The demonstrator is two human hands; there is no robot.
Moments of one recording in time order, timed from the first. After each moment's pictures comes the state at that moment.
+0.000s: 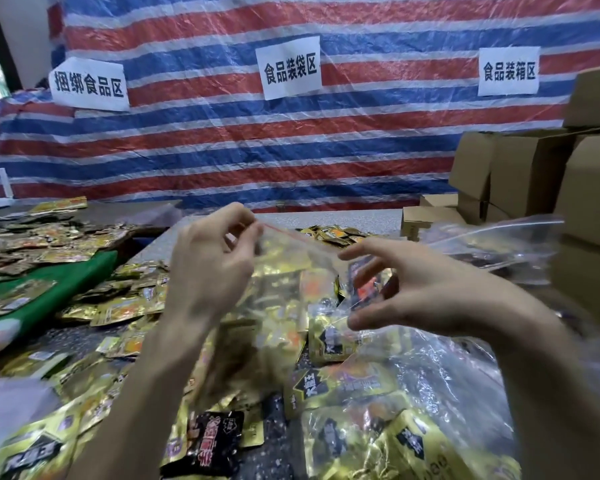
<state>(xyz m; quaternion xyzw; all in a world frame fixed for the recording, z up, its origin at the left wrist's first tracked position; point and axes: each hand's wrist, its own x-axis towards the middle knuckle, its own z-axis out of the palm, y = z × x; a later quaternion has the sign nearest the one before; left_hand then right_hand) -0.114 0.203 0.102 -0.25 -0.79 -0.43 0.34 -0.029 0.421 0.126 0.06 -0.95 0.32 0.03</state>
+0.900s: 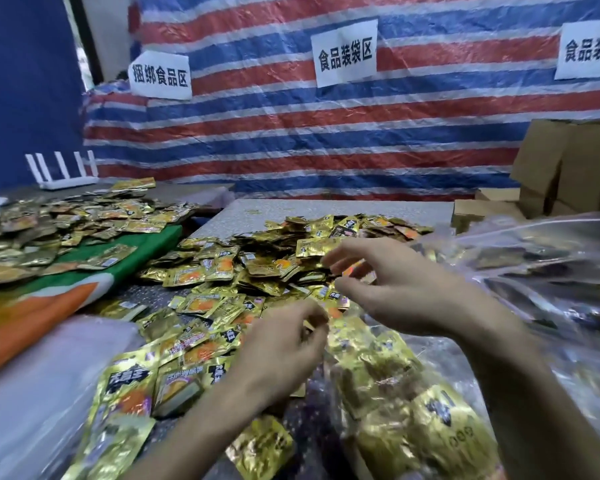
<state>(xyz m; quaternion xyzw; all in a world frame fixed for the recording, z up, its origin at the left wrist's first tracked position) -0.057 0.194 0.019 -0.22 -0.91 -0.33 0.12 -0.036 0.368 0.111 0.20 -0.94 0.26 0.11</state>
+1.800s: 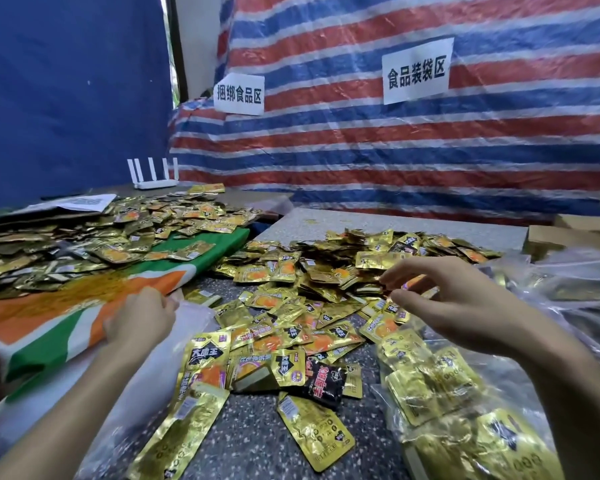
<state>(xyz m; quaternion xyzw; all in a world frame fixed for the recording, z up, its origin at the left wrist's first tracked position) -0.066 -0.038 0.027 0.26 -0.93 -0.18 0.17 -0.027 0.355 0.112 0.24 -0.93 0.27 0.10</state>
